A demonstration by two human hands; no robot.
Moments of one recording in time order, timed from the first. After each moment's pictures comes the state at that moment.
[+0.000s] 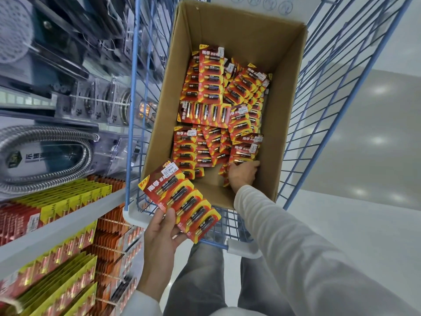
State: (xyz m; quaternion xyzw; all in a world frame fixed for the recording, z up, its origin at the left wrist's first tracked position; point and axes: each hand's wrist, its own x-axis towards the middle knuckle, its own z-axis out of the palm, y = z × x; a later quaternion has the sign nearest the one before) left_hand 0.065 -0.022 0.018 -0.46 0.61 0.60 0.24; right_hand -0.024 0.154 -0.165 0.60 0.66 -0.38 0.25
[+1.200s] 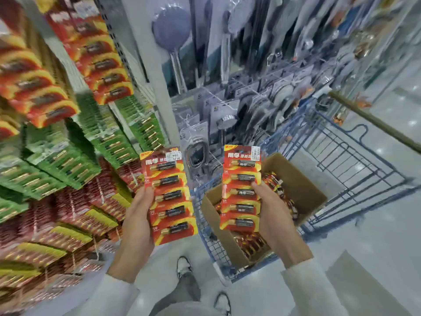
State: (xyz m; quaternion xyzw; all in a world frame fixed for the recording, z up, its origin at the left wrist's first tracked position) left_hand 0.203 0.000 0.275 -0.36 0.46 0.77 -0.25; right_hand 0.033 0.192 0.271 0.02 0.50 -0.75 0.42
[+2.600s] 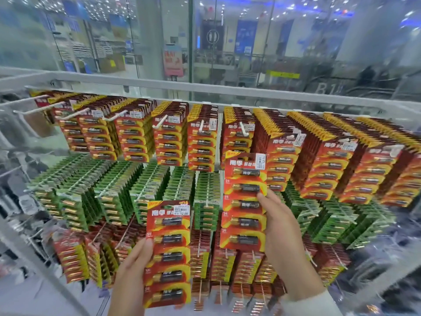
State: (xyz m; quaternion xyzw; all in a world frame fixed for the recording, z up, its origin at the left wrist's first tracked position) left_hand 0.688 -0.203 0.356 -0.45 0.31 0.67 -0.51; right_hand 0.440 -0.182 0.440 -0.25 0.48 -0.68 0.50
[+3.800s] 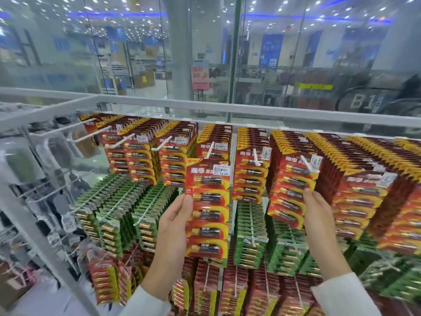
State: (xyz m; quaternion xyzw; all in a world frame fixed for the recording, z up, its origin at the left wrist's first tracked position) left_hand 0.694 -0.329 0.436 -0.39 0.41 0.60 -0.57; right_hand 0.448 -0.308 0.462 -0.28 0.61 -0.66 0.33
